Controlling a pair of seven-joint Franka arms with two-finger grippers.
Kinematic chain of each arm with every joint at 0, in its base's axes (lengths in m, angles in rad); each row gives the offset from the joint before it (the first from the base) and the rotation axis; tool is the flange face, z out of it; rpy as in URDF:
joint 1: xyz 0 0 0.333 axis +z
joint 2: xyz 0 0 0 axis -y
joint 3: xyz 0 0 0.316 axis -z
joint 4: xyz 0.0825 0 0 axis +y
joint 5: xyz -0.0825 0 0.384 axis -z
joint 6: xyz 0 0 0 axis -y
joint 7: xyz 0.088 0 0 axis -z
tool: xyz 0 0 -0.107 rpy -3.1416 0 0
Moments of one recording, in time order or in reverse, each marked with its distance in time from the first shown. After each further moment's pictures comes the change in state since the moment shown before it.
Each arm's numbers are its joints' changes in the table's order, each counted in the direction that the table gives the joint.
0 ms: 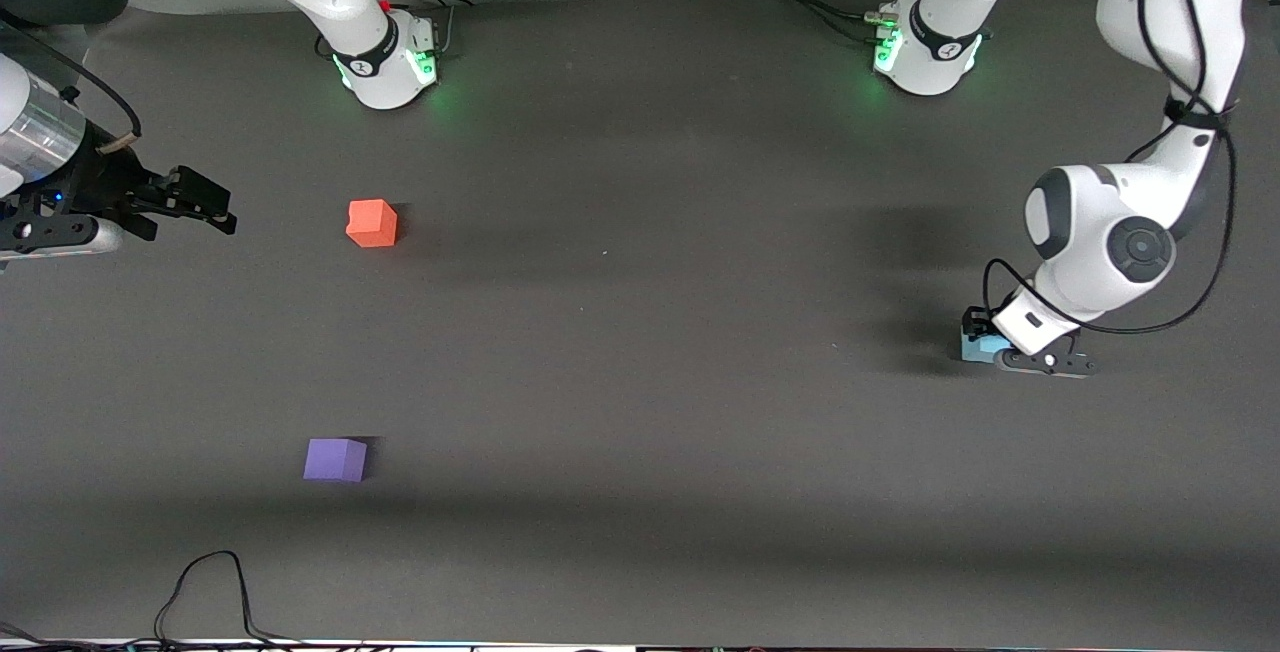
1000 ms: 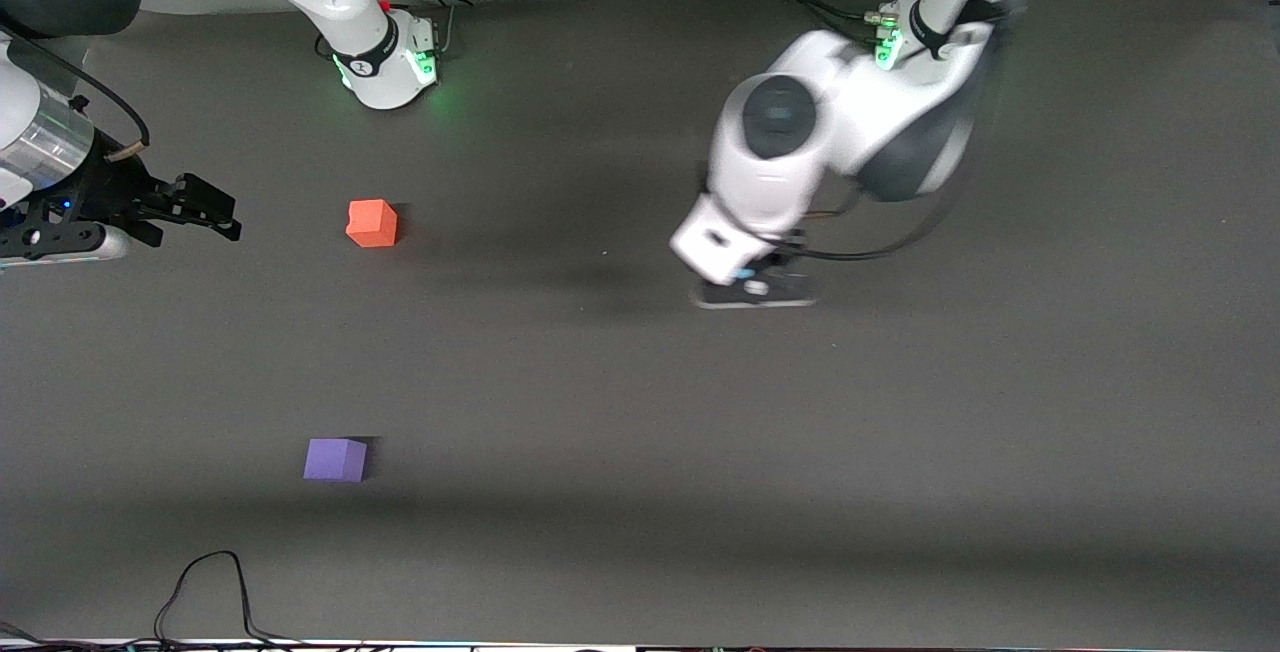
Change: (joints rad) left arm -0.647 -0.143 0.112 -0.675 -0.025 -0.518 -0.891; right arm 0.001 0.000 0.002 0.026 -0.001 0.035 0.000
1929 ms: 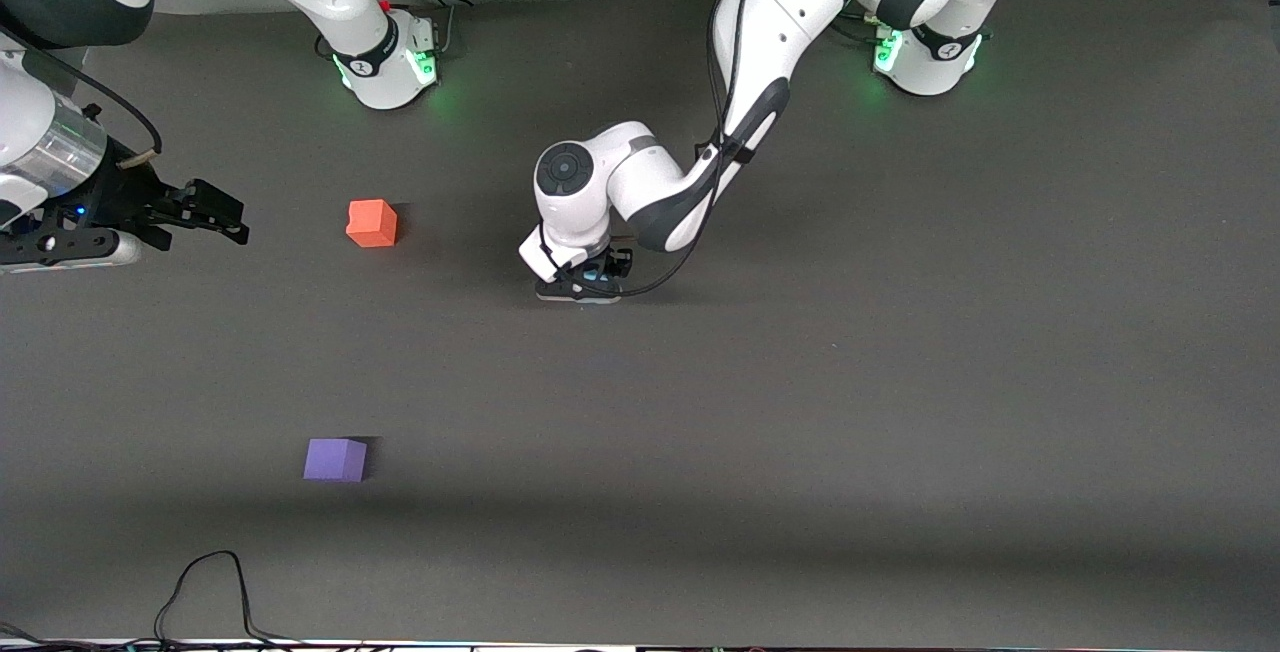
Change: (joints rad) left arm -0.235 -0.484 -0.006 -0.255 -0.042 0.277 -0.168; right arm 0.000 -0.003 -0.003 0.026 -0.001 0.020 0.000
